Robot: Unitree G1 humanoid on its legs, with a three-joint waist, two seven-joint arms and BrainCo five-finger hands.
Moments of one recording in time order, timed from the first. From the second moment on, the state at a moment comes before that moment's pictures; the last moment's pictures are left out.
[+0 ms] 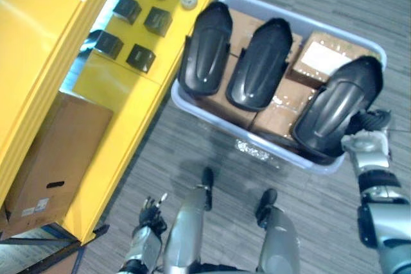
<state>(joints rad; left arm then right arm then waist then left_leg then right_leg) -0.12 0.10 -0.06 0.80 -0.78 -0.23 0.22 -0.65 -0.63 -0.06 0.84 -0.10 0.18 -0.54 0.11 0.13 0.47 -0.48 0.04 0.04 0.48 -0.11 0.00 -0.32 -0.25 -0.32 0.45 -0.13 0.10</state>
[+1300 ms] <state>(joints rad) -0.43 0.23 -0.27 0.23 -0.57 0.07 0.13 -0.62 -0.46 0.15 0.28 -0.64 -0.08 -0.60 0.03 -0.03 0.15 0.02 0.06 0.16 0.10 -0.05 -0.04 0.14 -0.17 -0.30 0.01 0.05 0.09</state>
